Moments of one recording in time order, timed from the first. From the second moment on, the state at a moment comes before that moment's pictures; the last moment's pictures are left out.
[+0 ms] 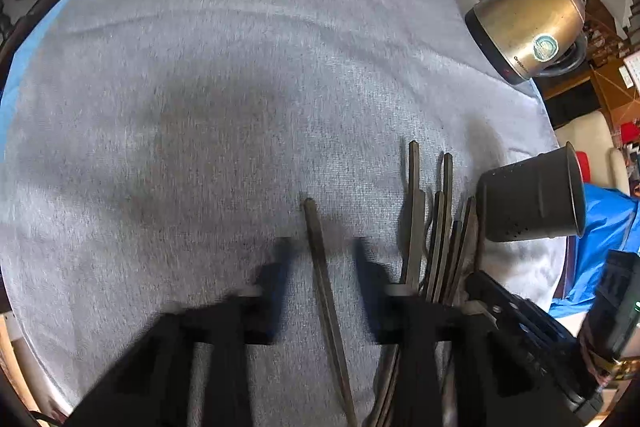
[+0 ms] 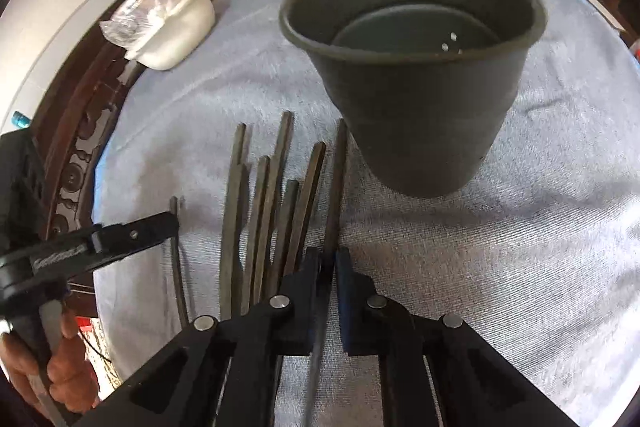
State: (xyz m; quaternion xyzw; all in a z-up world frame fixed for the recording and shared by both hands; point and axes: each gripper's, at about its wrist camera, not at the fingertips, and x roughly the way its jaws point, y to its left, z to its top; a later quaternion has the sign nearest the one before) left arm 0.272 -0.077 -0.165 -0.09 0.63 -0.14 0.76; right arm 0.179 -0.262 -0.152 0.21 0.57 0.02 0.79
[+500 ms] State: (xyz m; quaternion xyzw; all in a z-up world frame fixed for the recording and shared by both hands) left arm 0.246 -0.079 -0.067 -0.08 0.53 -0.18 0.83; right arm 0.120 -0.281 -0.038 0.19 0.37 0.08 0.91
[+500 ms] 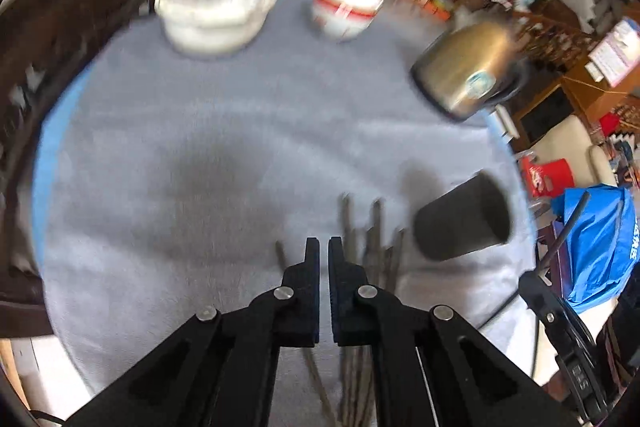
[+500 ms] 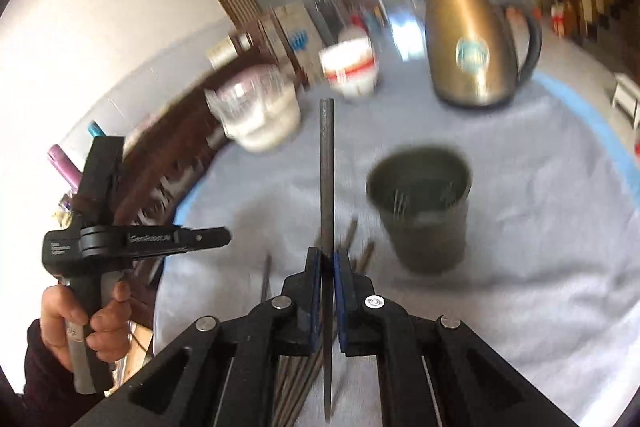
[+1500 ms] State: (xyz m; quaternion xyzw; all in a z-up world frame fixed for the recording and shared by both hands) left arm 0.267 -0.096 -0.182 -0.09 0.67 -0.09 0.73; right arm 0.064 -0.312 -0.019 0.24 0.27 0.06 0.93
